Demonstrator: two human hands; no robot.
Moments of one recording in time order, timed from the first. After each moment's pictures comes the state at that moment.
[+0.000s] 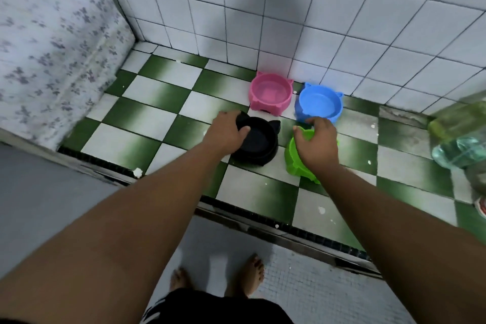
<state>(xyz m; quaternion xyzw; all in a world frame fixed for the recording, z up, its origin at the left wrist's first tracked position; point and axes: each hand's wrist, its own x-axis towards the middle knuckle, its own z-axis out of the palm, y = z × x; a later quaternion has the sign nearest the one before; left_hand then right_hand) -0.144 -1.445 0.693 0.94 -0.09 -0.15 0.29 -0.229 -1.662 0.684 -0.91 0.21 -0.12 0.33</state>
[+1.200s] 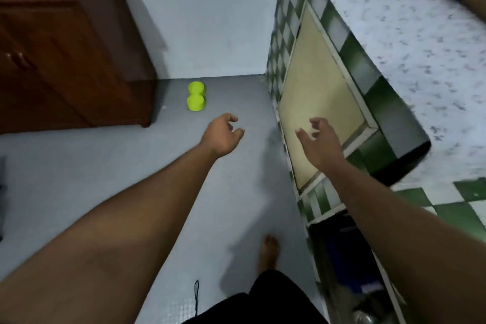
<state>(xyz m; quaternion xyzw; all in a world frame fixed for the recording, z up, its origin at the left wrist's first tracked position) -0.353 -0.729 0.702 0.78 0.45 0.11 0.42 -0.168 -0.905 0.703 -0.86 -0.28 0.18 0.39</state>
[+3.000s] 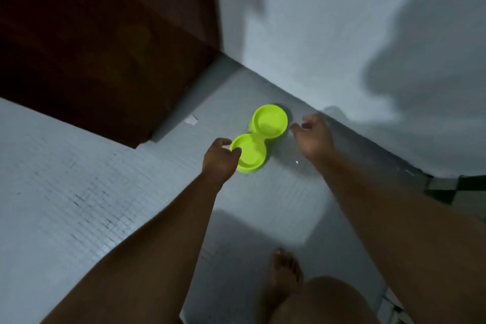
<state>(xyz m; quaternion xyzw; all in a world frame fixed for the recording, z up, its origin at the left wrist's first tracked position) -0.128 0.037 0.153 0.35 0.77 0.21 0.49 0.086 0.092 0.180 -0.79 -0.45 0.36 0.20</state>
